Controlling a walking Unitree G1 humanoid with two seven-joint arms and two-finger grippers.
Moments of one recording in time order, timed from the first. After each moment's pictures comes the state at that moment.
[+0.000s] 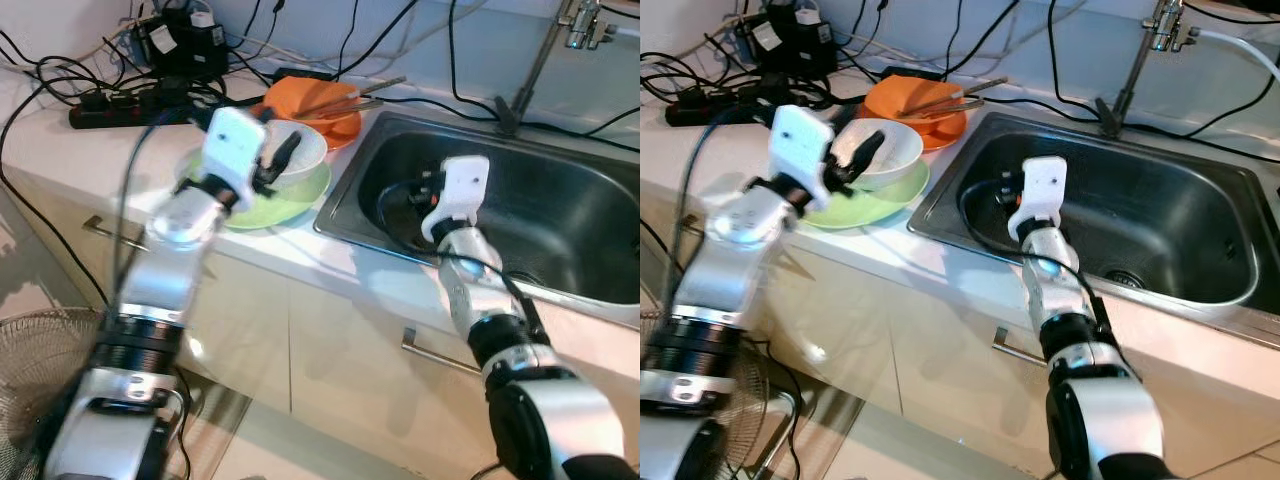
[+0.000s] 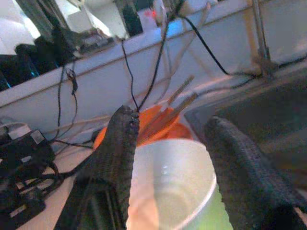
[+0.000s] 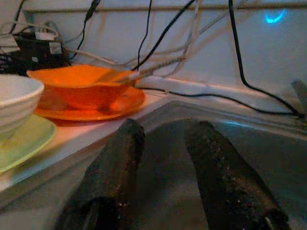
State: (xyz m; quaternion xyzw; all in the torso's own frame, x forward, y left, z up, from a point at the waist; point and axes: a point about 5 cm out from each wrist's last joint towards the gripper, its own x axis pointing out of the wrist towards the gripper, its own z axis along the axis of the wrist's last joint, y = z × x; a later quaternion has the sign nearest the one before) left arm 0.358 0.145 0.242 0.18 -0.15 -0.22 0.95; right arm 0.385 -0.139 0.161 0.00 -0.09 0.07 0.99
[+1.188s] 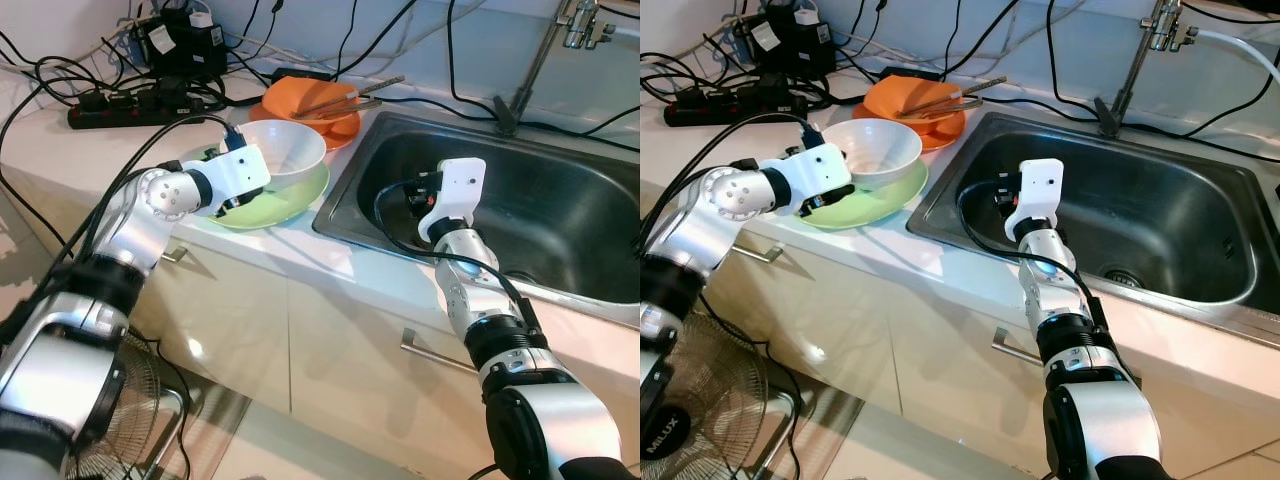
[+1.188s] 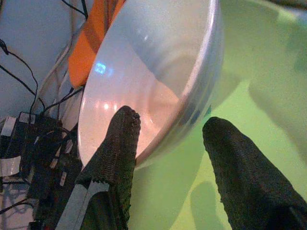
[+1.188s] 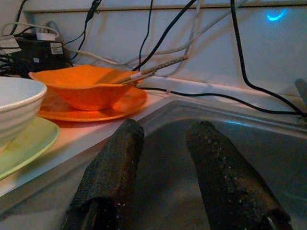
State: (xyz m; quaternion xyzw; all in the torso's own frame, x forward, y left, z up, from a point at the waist) left arm 0.395 0.181 0.226 0.51 0.04 -0.26 0.82; right arm 0.386 -0.135 0.167 0.00 -0.10 0.07 0.99
